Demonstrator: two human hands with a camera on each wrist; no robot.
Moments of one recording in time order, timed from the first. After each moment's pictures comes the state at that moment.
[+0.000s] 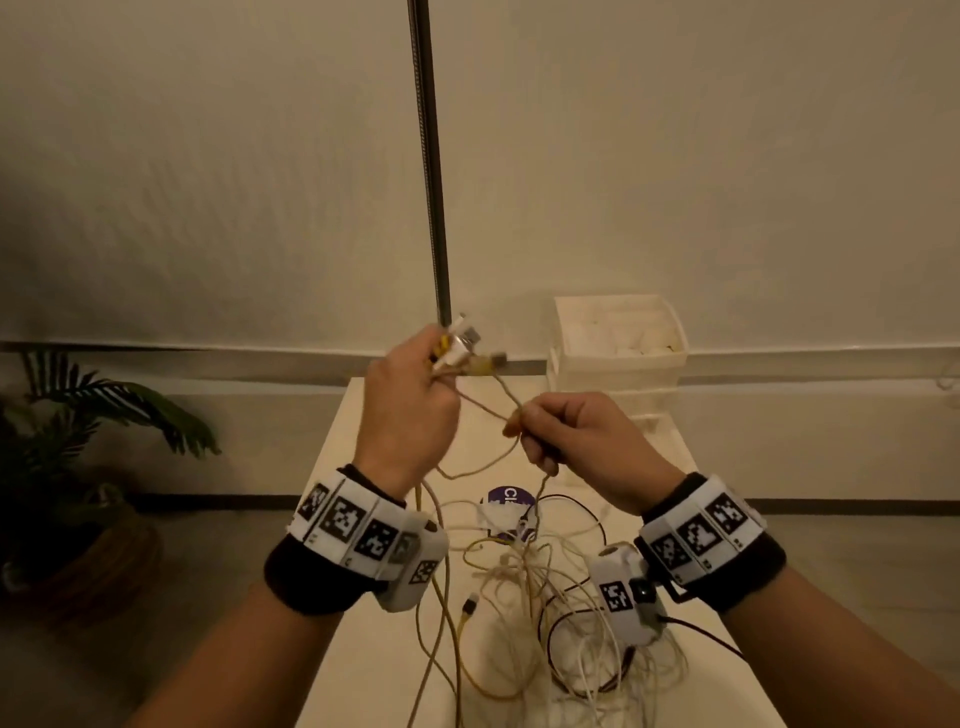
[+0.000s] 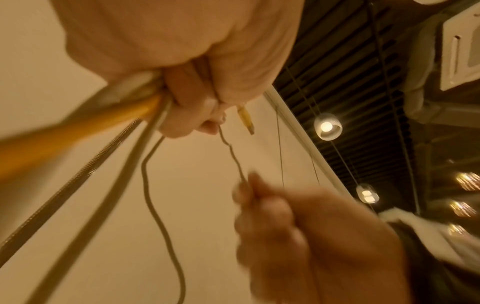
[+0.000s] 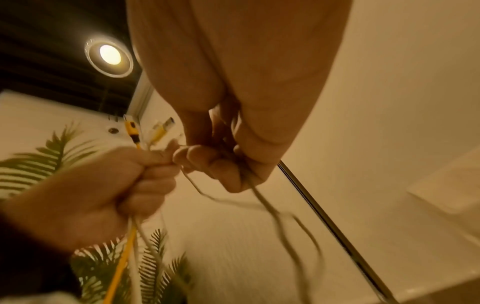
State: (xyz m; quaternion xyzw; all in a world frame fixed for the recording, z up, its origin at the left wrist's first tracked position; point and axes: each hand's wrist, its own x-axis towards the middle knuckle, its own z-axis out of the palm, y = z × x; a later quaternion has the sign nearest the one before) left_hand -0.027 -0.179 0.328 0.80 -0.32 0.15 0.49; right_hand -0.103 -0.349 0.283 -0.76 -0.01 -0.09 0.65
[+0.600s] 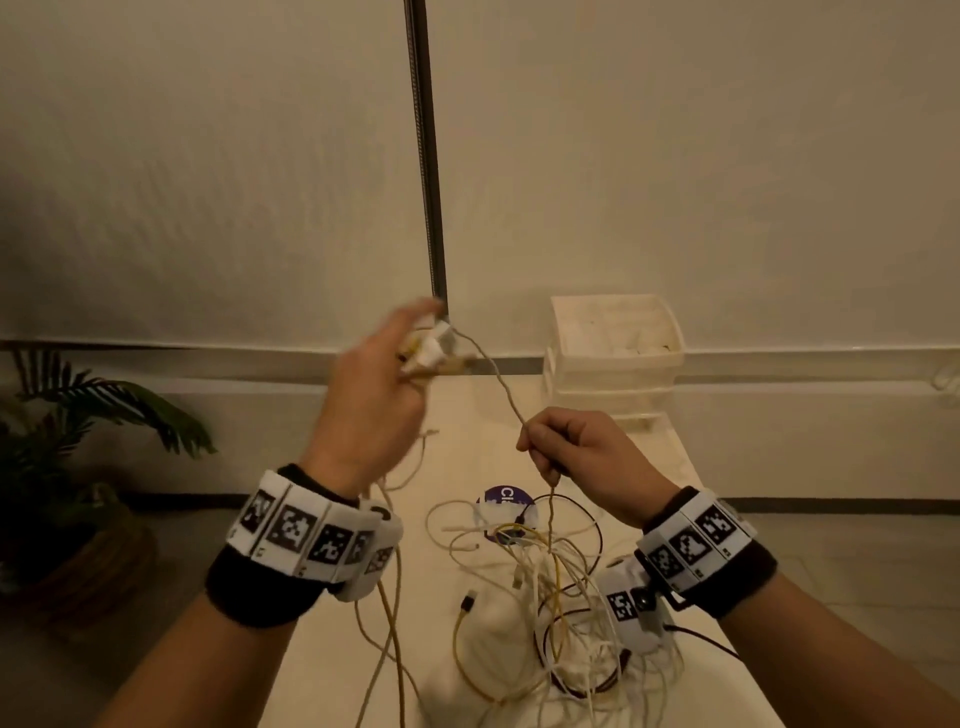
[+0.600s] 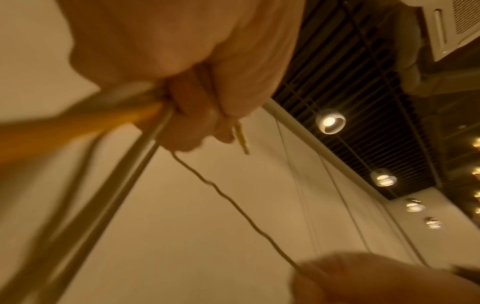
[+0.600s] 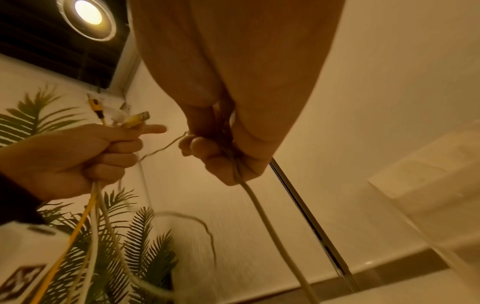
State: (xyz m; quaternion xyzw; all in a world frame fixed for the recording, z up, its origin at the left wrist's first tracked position) left_hand -0.015 -0.157 0.336 0.81 -0.35 0.15 0.45; right_hand -0.105 -0.359 0.261 -0.77 0.01 -0.10 0.62
